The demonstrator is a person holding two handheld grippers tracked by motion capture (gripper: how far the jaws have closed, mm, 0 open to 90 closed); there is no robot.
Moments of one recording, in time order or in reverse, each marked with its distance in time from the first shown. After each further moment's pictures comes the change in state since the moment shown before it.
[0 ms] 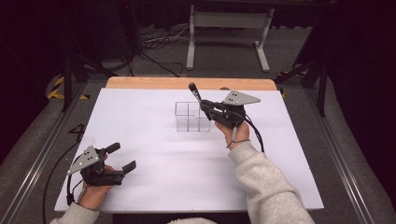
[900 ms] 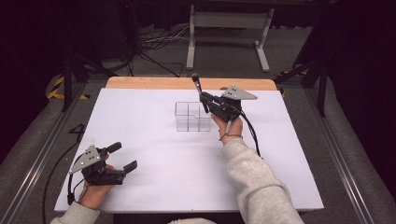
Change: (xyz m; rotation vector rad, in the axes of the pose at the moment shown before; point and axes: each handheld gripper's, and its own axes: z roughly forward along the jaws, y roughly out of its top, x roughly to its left) left arm -0.001 0.001 0.003 0.005 -0.006 0.007; right arm -0.019 -0.010 0.024 -0.070 -0.080 0.095
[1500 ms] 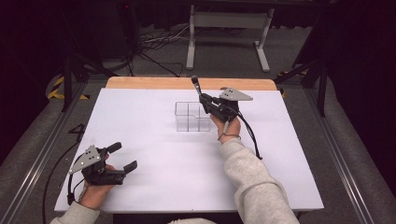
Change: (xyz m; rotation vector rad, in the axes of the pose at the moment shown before) left arm 0.000 0.000 0.000 -0.002 -0.002 0.002; right arm -0.007 -0.015 0.013 0.031 -0.033 -0.020
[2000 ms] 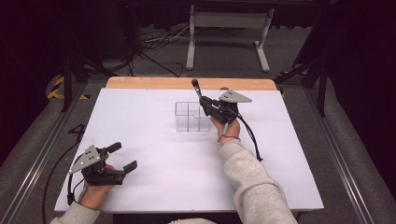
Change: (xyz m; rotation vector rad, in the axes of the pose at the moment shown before) left arm 0.000 0.000 0.000 0.001 0.000 0.000; right arm -0.002 -0.012 0.003 0.022 0.002 0.024
